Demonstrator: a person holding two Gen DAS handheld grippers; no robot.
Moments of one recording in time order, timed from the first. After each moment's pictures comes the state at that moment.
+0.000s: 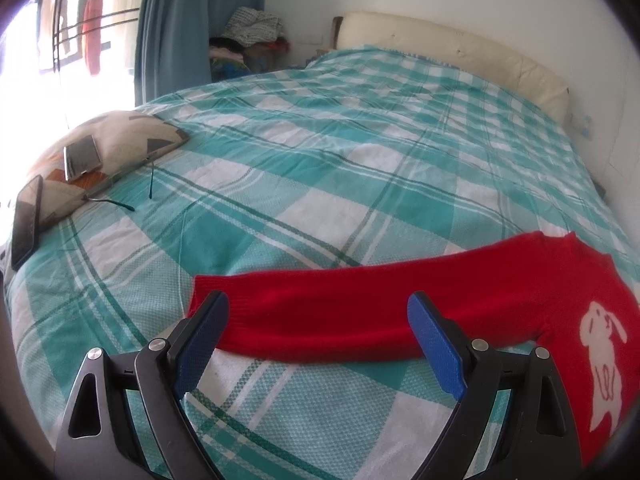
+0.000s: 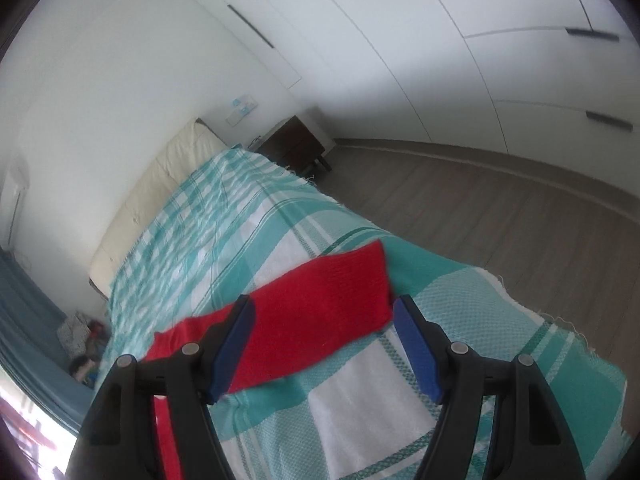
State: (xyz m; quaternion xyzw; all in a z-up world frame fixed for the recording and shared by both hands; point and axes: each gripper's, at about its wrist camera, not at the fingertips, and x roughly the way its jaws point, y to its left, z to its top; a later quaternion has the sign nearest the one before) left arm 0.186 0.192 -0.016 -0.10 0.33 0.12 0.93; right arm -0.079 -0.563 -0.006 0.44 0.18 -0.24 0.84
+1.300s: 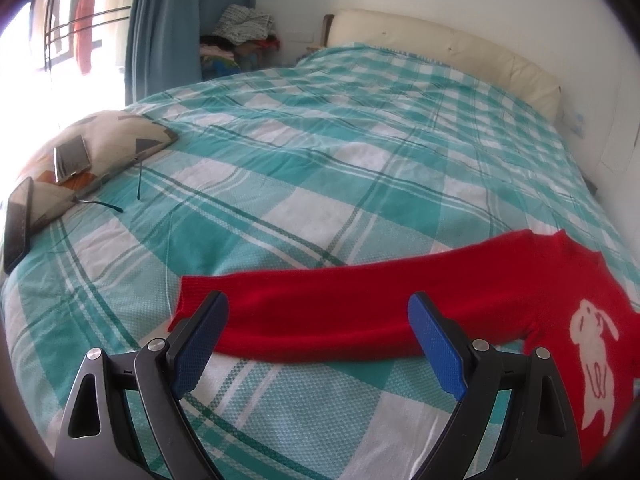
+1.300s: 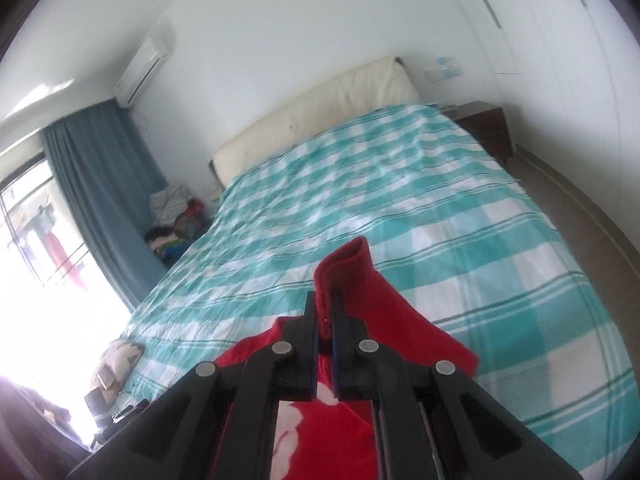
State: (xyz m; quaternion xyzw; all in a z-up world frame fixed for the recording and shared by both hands) left arm 0.190 0.187 -0.011 -0.09 0.34 0.11 0.93; right arm 0.211 -0.316 0.180 0.21 0.26 0.06 0.94
